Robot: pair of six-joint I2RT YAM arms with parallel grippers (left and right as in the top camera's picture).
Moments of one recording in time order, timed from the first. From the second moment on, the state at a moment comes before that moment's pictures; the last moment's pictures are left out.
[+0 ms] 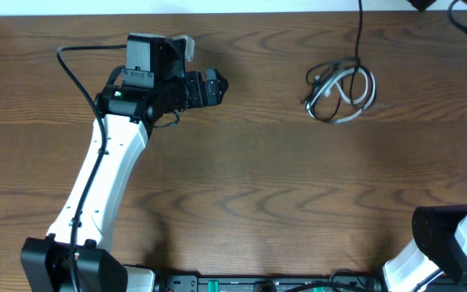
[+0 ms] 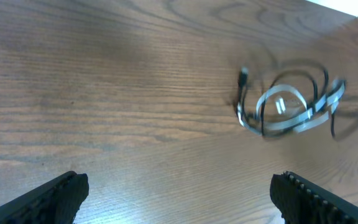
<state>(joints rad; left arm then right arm) -0.17 1.55 1.36 -0.67 0.41 -0.30 0.07 1.84 2.80 -0.98 -0.66 0.05</state>
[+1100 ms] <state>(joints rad) -0.31 1.55 1.36 -0.57 0.63 -0.10 0.07 1.98 2.58 -1.13 -0.63 0.16</state>
